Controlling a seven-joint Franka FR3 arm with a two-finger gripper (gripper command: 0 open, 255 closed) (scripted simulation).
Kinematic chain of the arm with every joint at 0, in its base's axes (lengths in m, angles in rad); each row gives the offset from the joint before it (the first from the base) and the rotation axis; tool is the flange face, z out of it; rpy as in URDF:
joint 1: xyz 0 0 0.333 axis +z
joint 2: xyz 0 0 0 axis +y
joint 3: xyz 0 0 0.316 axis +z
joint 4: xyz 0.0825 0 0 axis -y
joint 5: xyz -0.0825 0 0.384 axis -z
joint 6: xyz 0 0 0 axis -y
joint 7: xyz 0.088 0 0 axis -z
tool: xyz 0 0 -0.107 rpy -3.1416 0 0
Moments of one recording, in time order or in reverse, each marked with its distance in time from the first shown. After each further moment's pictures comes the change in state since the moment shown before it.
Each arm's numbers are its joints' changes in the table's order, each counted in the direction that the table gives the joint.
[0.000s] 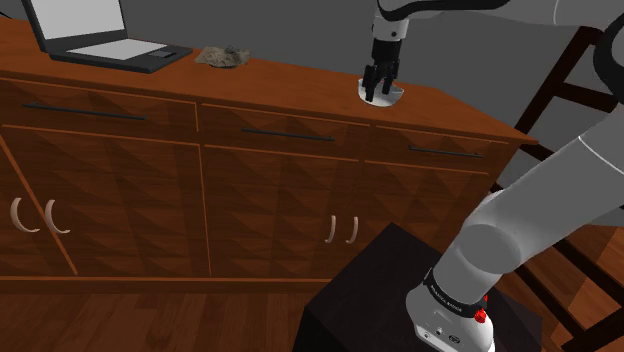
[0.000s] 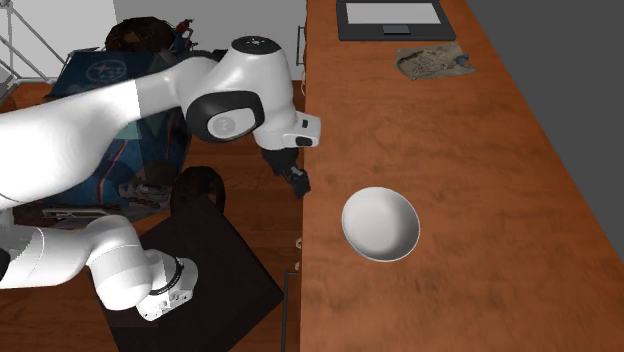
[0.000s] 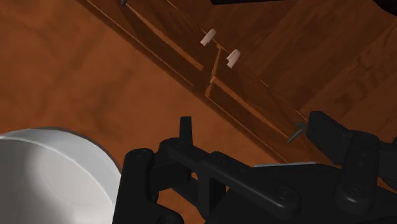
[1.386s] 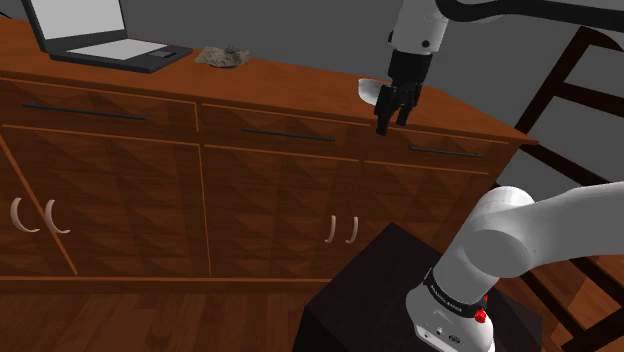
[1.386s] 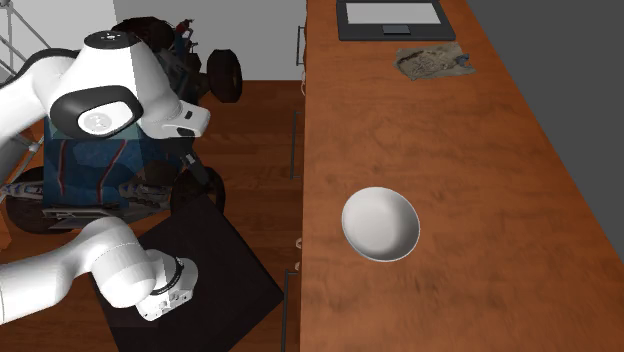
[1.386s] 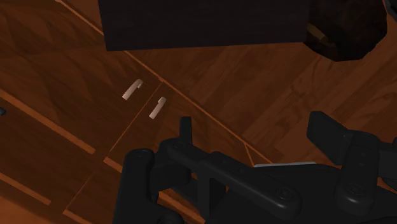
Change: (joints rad) arm 0.116 -0.514 0.229 -0.395 -0.215 -0.166 0.288
